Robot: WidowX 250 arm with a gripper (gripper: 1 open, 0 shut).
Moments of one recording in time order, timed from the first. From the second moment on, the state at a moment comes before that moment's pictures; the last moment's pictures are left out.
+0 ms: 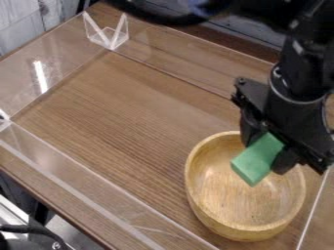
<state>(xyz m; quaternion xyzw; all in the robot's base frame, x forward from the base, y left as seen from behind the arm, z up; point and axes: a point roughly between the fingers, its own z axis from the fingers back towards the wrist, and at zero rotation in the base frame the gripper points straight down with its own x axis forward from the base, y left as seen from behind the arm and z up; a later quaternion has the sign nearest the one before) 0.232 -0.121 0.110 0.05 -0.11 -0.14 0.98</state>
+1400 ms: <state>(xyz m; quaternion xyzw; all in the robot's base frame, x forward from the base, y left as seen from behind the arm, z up) 0.220 -0.125 0.104 0.01 -0.10 -0.02 0.99</state>
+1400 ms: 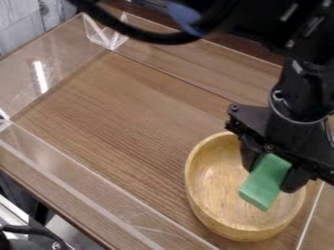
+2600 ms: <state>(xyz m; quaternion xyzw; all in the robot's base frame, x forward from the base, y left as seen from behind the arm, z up) 0.225 -0.125 0.096 -0.02 -0.08 0.02 1.00</state>
